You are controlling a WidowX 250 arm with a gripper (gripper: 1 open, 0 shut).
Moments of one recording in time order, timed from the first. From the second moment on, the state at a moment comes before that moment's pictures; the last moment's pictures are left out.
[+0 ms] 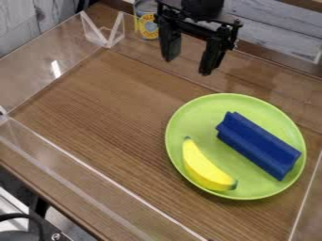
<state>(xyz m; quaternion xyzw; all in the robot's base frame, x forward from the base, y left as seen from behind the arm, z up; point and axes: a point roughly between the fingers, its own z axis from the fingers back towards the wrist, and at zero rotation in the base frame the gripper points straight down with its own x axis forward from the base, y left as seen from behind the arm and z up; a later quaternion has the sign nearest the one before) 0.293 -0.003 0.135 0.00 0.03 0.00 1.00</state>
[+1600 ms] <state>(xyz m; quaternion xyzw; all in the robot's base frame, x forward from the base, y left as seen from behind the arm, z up) 0.224 -0.053 0.083 -0.02 -0.02 0.01 1.00</state>
